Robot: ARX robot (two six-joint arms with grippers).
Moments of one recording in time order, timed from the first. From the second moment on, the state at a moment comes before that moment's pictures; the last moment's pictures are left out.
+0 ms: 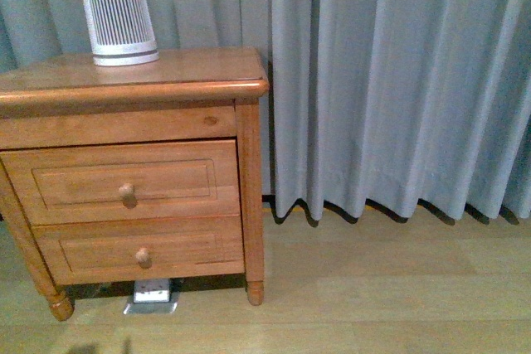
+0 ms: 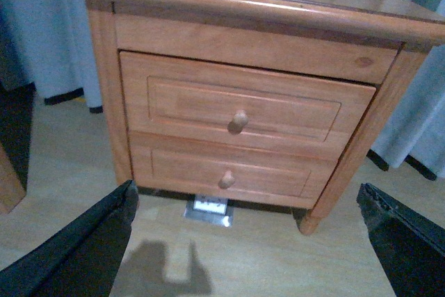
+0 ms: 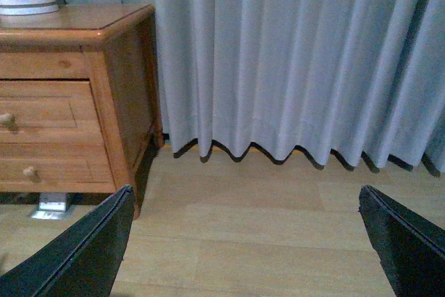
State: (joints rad) left arm -0.11 1.43 0.29 1.07 -0.15 -0.11; right arm 0.00 0.00 0.01 0.00 0.00 0.00
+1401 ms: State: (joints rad) left arm -0.05 2.61 1.44 1.08 -0.11 0.09; right arm 0.00 0.00 0.01 0.00 0.00 0.00
